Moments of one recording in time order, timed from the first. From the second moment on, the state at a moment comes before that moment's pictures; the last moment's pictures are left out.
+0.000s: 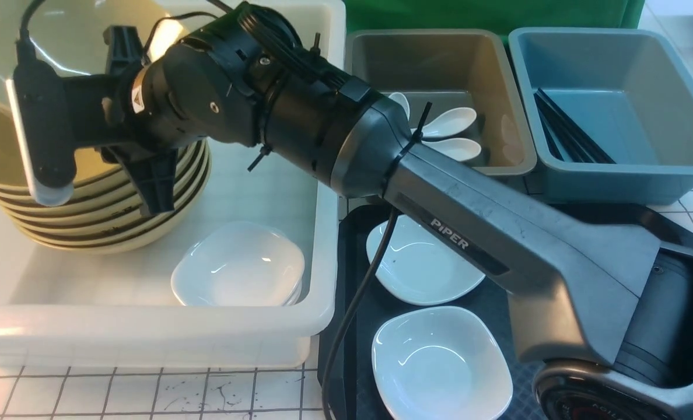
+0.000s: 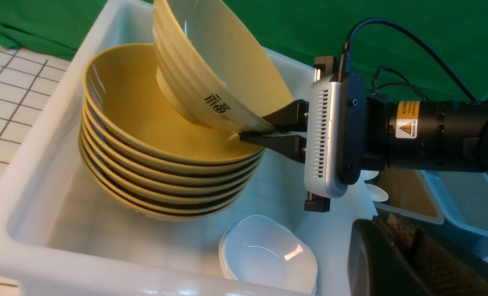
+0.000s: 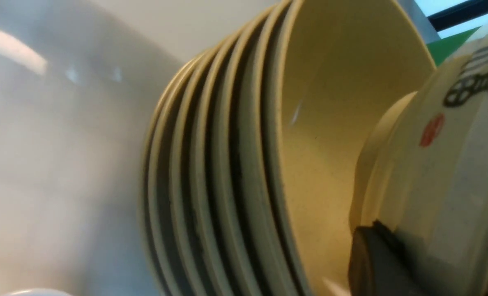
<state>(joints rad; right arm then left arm) 0.91 2.41 -2.58 0.01 0.66 -1.04 -0.43 0.24 -0.89 0.28 0.99 -0.51</state>
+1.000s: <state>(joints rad) 0.98 2.07 -2.60 -0.19 1.17 -0.52 -0.43 0.33 -0.89 -0.06 0.88 -0.26</state>
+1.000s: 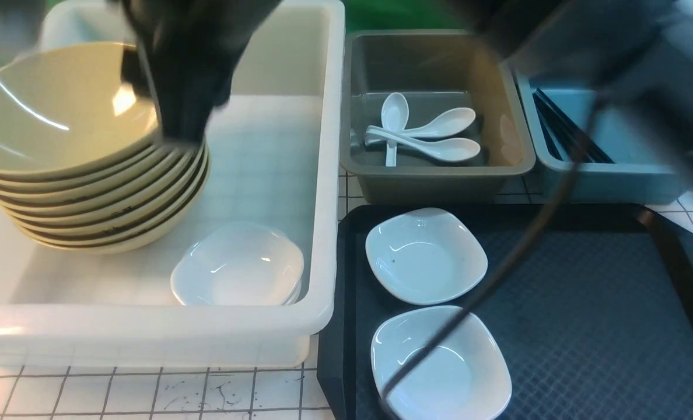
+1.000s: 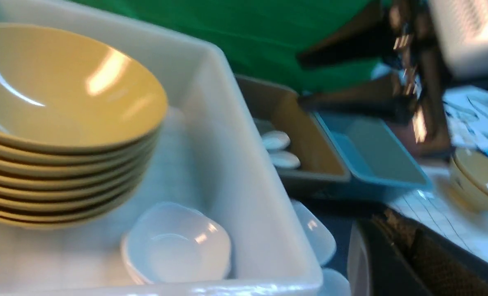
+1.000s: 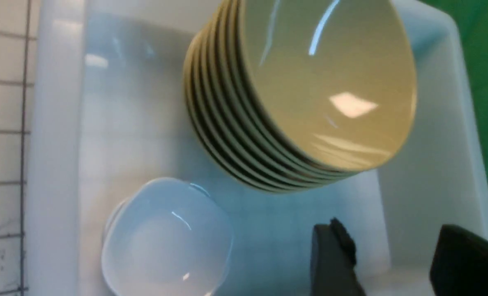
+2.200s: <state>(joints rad) 0.98 0.47 -1.00 -0.27 1.17 0.40 -1.01 1.48 -1.13 -0.17 0.75 -0.15</state>
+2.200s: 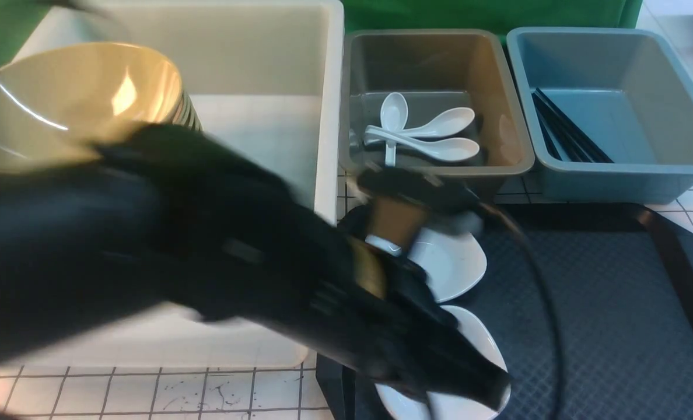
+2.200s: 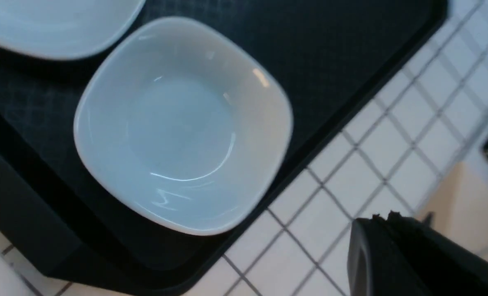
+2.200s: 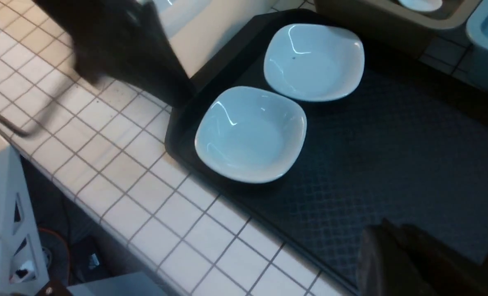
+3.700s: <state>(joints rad) 0.98 0.40 -1.00 -0.22 1.17 0.29 -1.22 1.83 -1.40 0.18 0.80 -0.41</state>
